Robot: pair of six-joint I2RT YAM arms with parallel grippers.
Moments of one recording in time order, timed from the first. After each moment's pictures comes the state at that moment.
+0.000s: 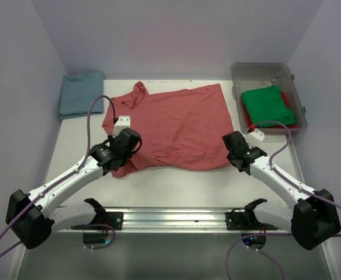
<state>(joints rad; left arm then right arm) -0.68 1.09 0.85 -0.70 -0.68 -0.51 0.44 1.13 0.65 -0.59 0.60 0.98</state>
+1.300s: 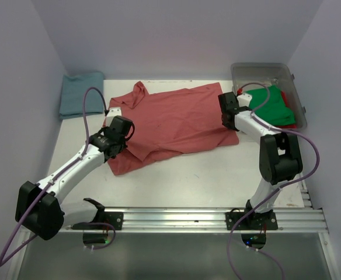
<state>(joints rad) -0.47 1.22 0.89 -0.61 -0.57 -0.48 0.25 1.78 1.24 -0.48 0.60 0.64</state>
